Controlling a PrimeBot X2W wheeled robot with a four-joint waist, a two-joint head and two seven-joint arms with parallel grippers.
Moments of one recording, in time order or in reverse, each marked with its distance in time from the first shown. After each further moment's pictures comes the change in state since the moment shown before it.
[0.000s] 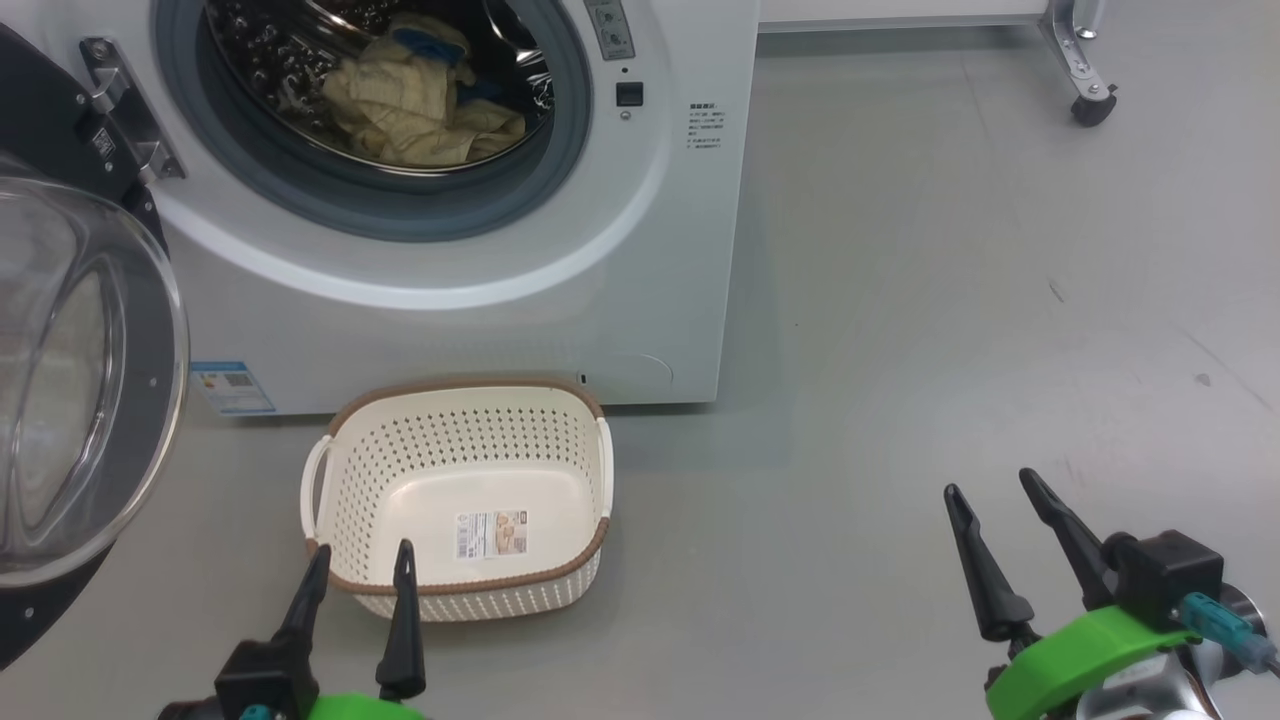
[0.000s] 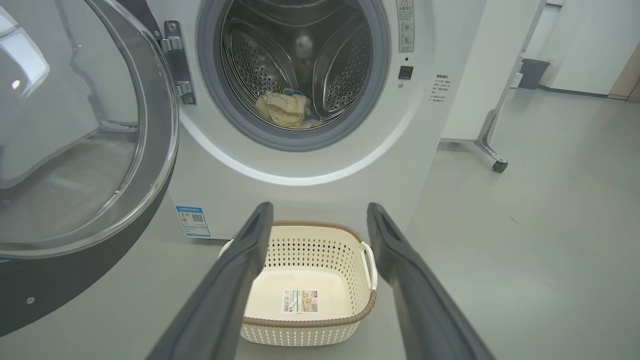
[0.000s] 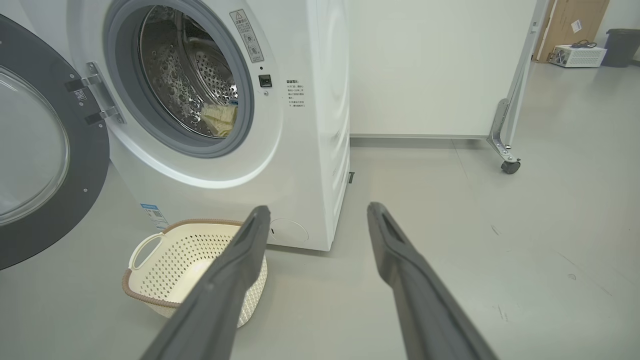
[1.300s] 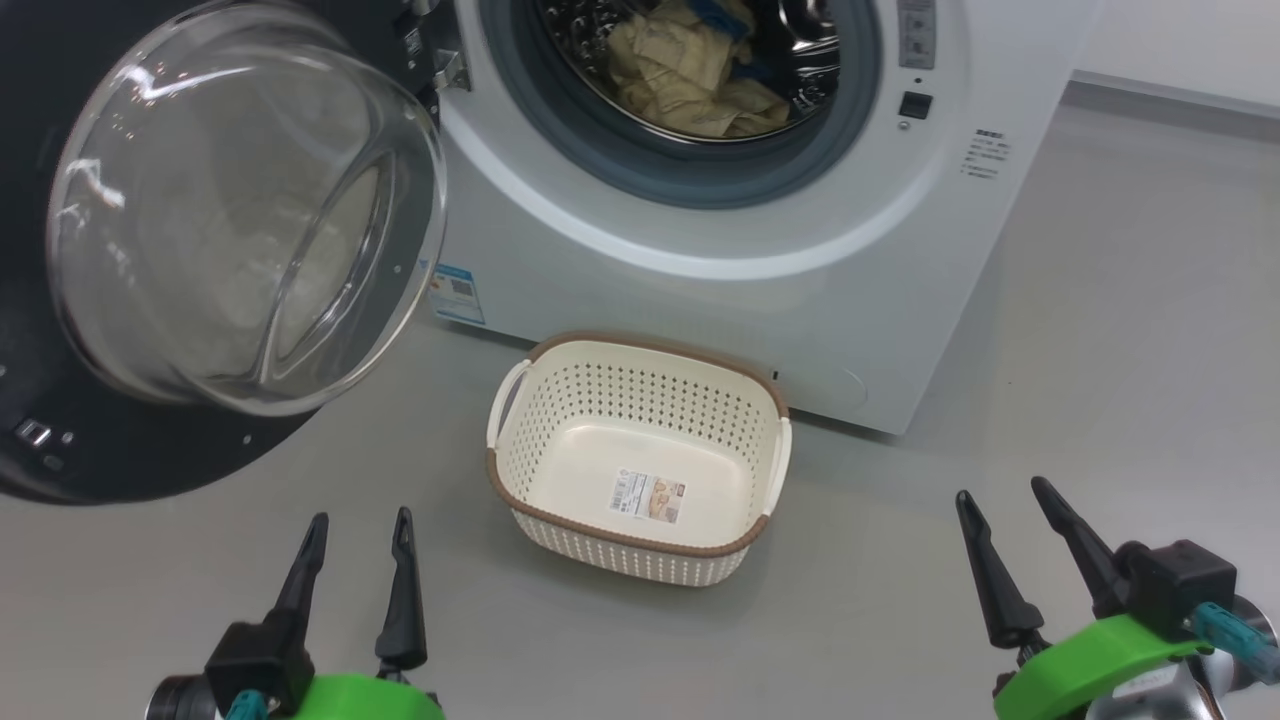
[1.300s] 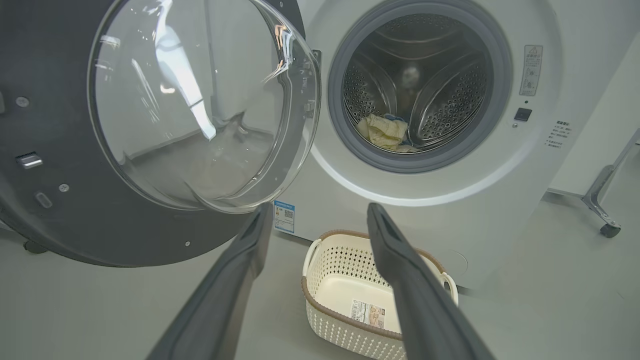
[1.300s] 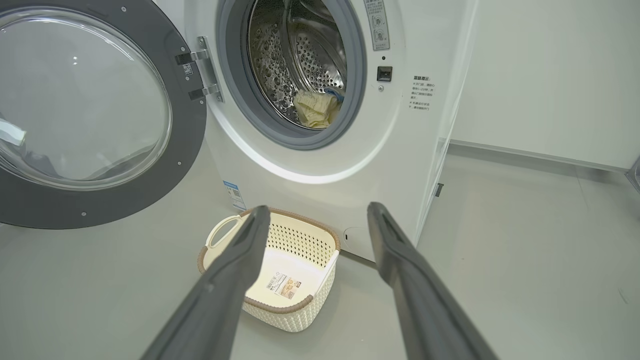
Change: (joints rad) left arm -0.014 -0.011 0.020 -0.044 0.020 0.000 0.000; right arm 0.023 0.001 -0.013 -0.013 0.007 0.000 0.000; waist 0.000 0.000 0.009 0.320
